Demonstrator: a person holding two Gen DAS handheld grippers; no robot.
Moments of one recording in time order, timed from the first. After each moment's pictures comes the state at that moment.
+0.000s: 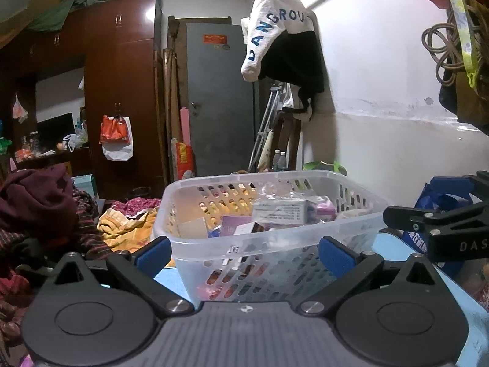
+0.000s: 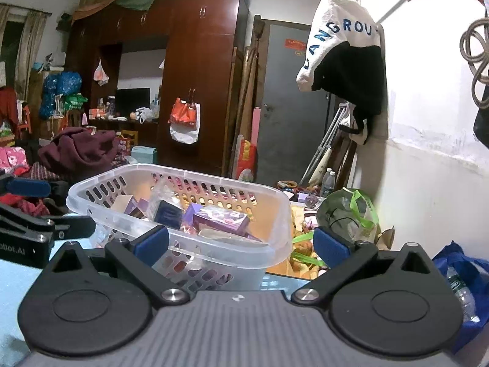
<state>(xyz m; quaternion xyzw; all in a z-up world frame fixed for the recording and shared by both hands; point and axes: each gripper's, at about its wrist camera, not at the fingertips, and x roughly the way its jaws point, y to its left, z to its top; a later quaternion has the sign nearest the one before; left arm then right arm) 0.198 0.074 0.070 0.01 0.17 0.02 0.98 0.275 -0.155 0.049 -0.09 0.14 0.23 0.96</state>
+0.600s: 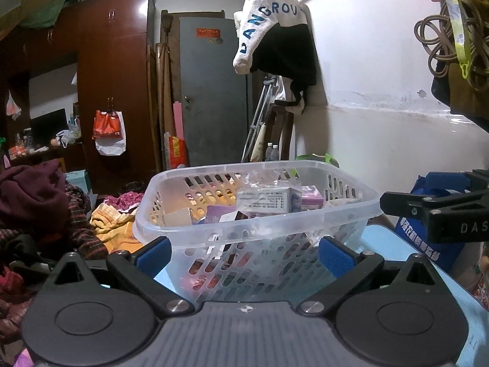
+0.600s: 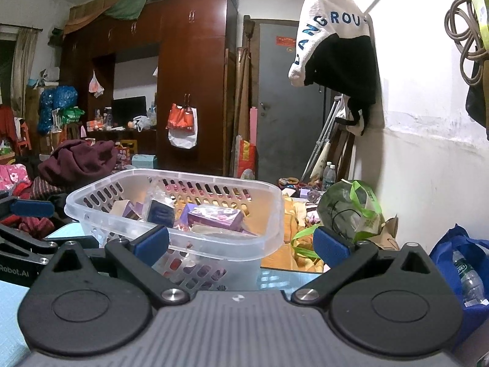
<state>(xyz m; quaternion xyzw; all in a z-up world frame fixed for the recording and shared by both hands) 0.200 0.064 0.065 0.01 0.19 0.01 0.98 0.277 -0.171 0.044 -0.05 0.14 0.23 0.96</state>
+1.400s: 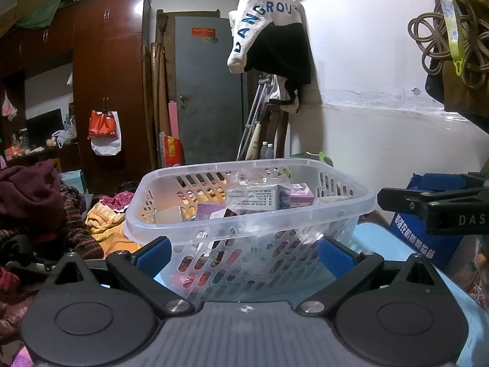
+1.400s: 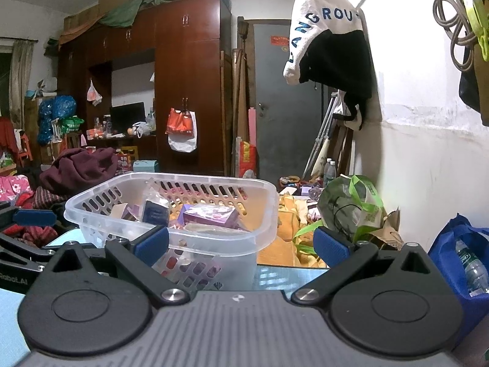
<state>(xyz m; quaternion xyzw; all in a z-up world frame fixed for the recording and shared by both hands) 0.199 0.056 0.064 0.01 0.19 0.00 0.98 0.280 -0.184 0.042 -0.03 0.14 0.23 0.96</state>
